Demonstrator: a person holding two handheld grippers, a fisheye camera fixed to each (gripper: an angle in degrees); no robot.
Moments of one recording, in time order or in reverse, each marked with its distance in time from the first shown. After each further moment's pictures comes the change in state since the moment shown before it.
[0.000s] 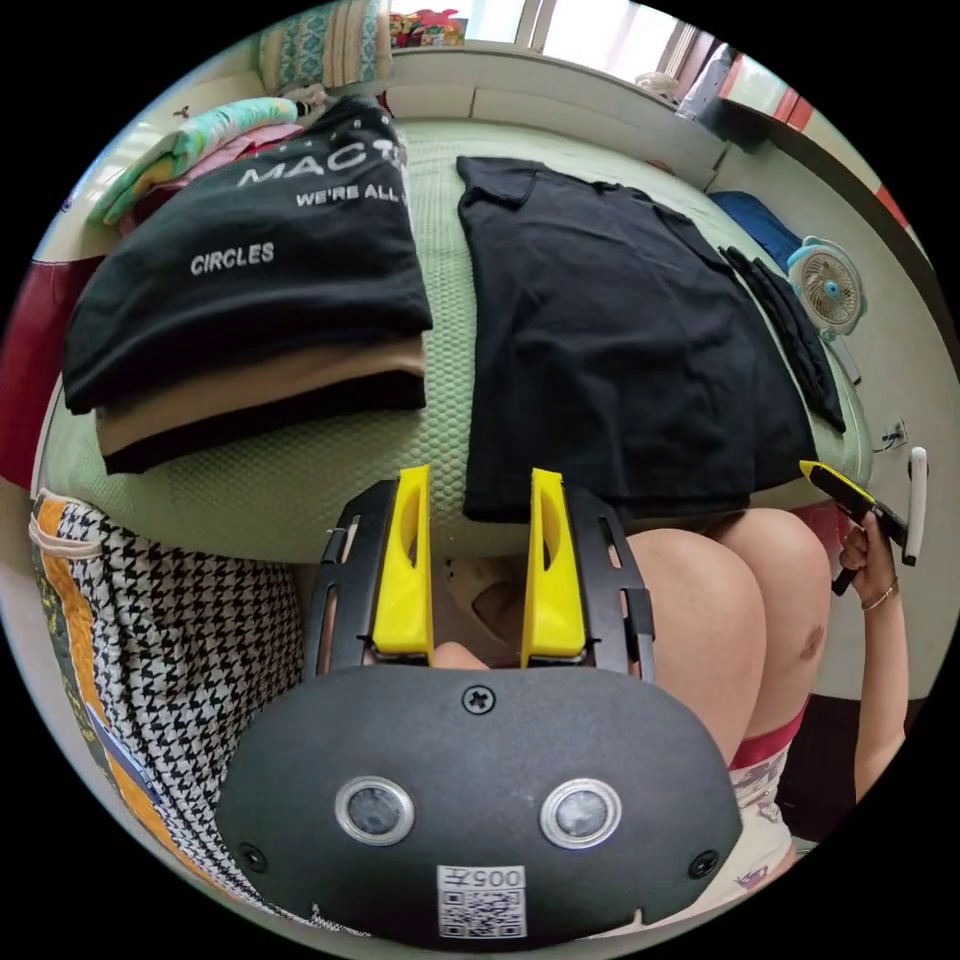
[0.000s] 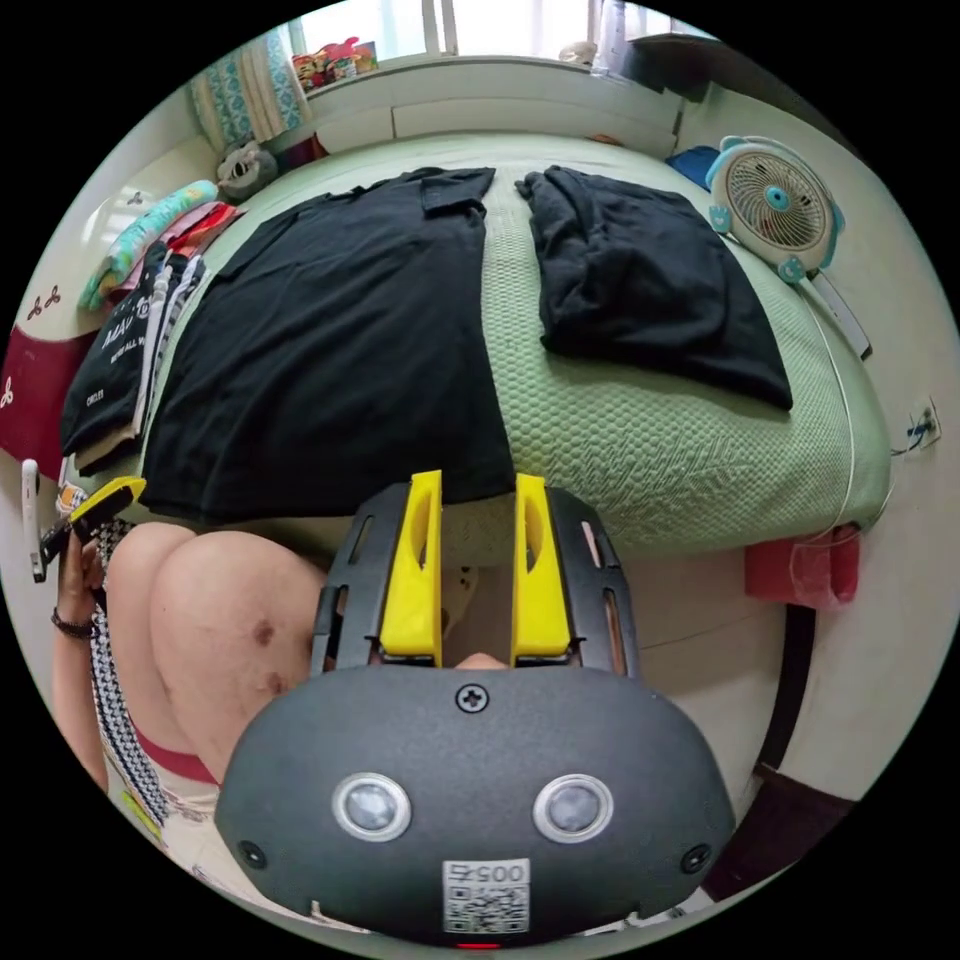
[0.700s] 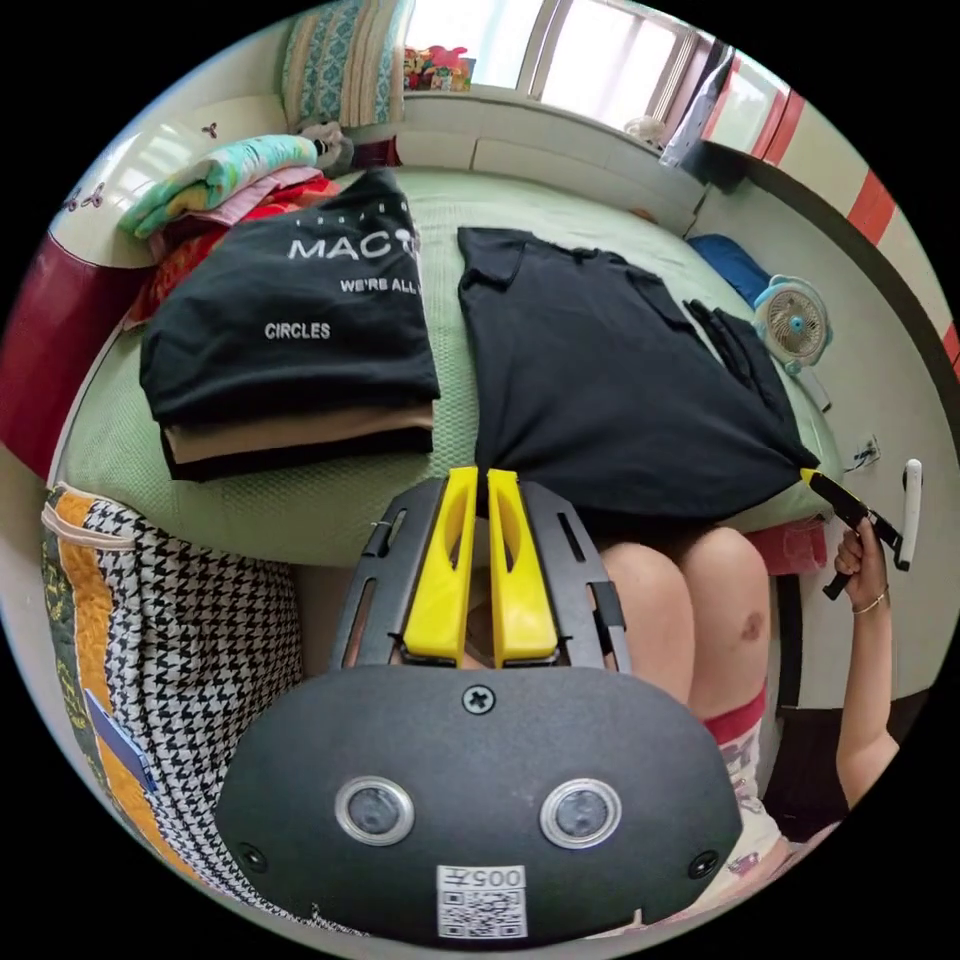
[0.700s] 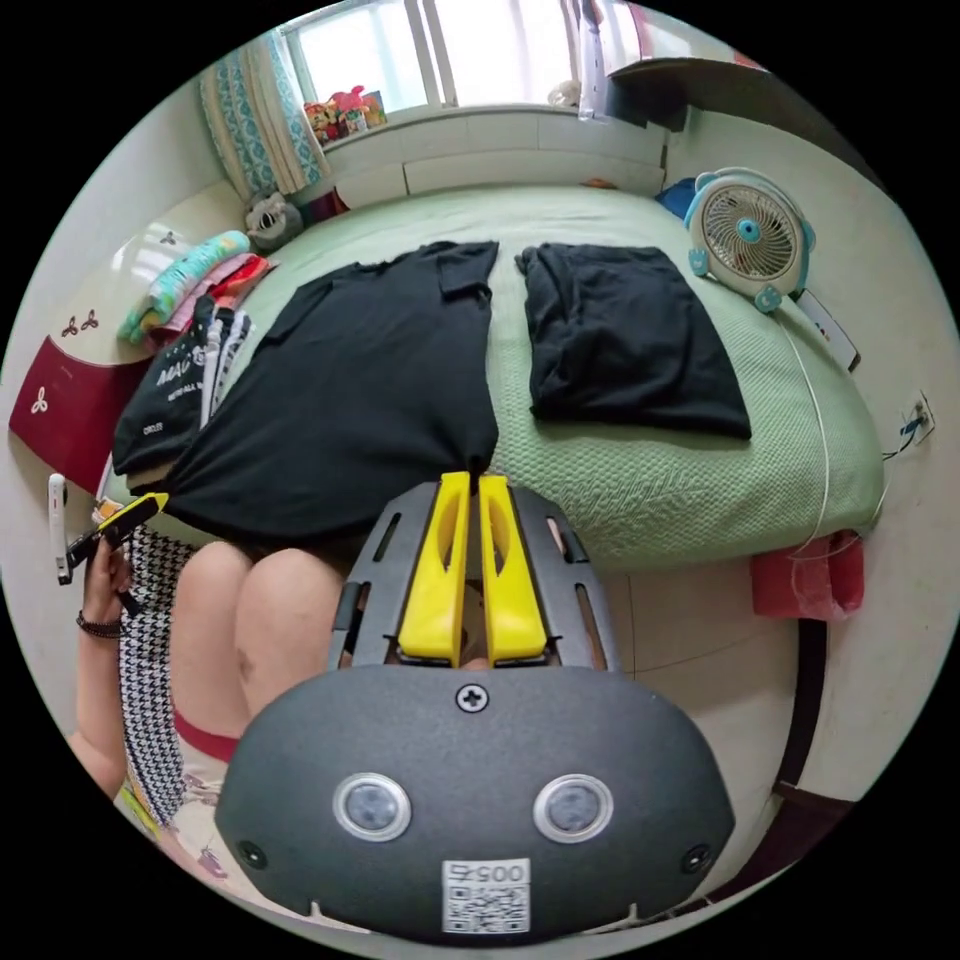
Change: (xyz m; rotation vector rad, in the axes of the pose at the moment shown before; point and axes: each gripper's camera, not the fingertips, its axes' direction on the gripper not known) left arm -0.012 0.082 -0.157 0.156 0.035 -0.008; right arm 0.033 0.080 -0.114 0.133 -0.074 0.004
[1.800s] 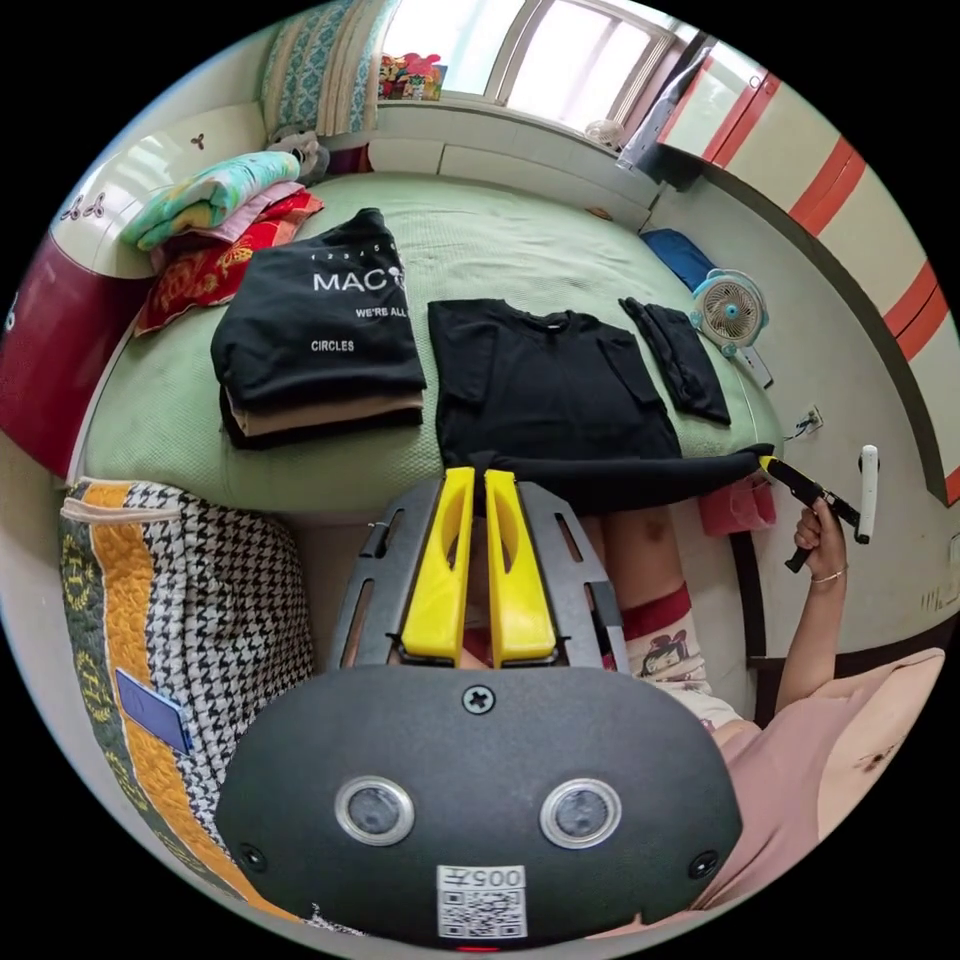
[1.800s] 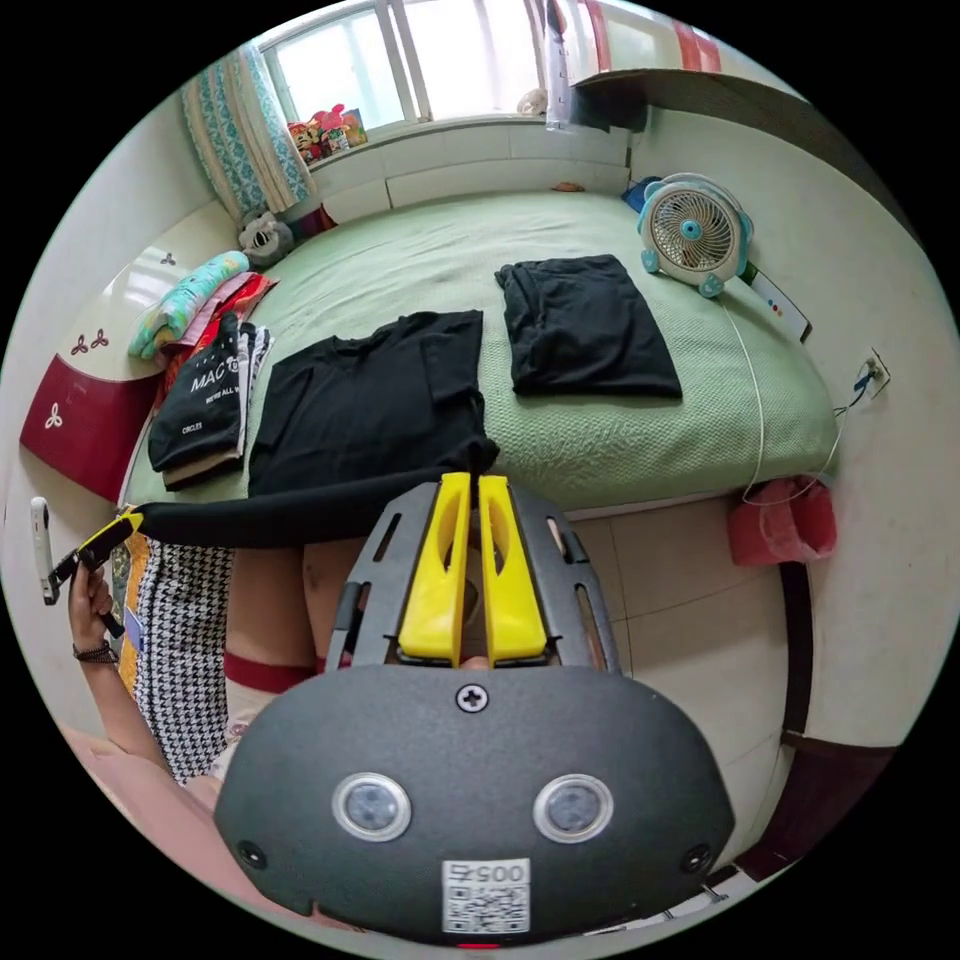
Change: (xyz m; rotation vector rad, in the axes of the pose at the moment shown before) left arm 0.012 0.019 -0.118 -0.045 0.092 0.055; right arm -0.001 0.054 -0.124 -0.015 0.025 0.065
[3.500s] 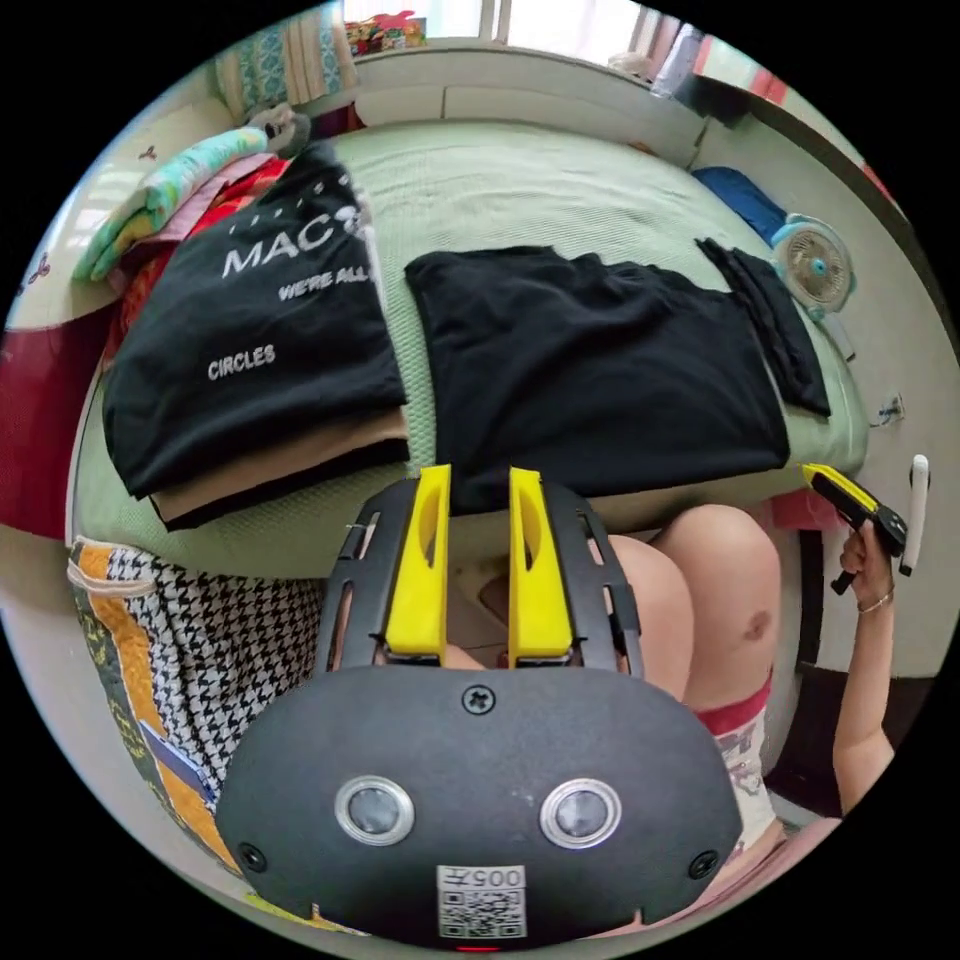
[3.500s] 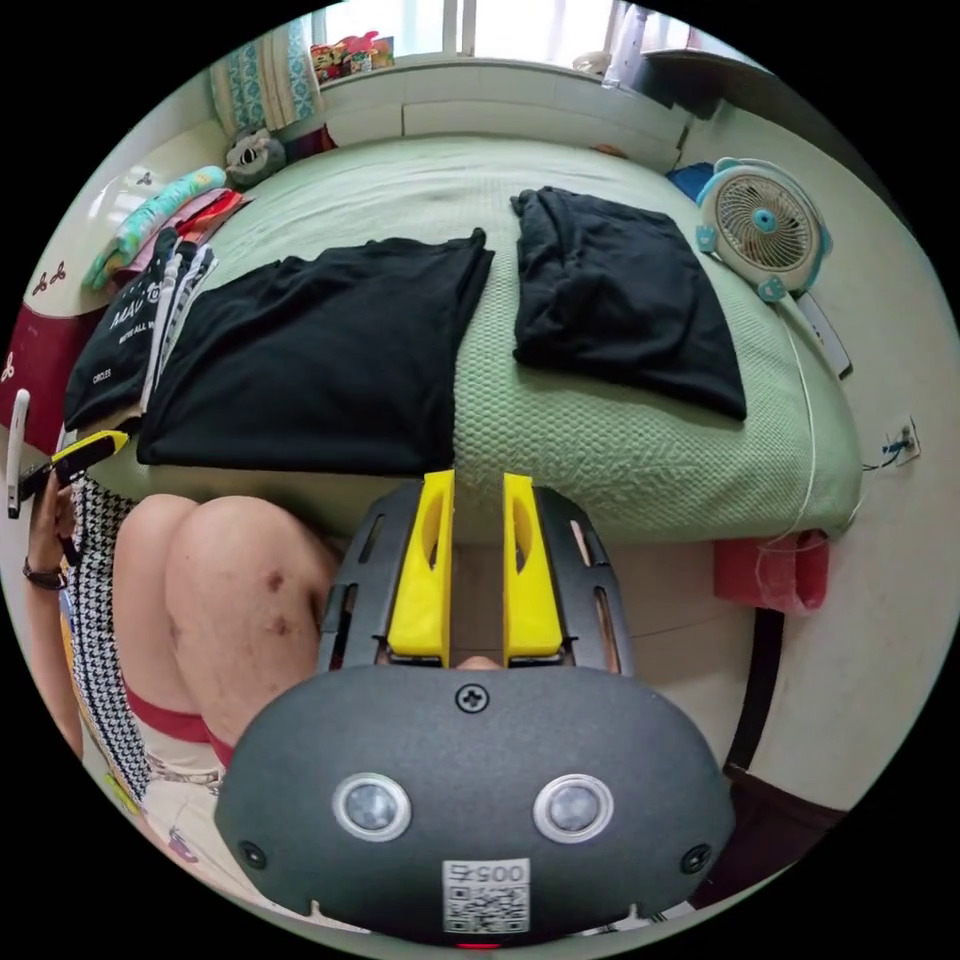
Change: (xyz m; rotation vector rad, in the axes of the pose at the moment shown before) left arm 0.194 -0.139 0.385 -0.132 -0.153 0.045; right arm -0.016 -0.083 0.169 -0.126 0.099 -0.123
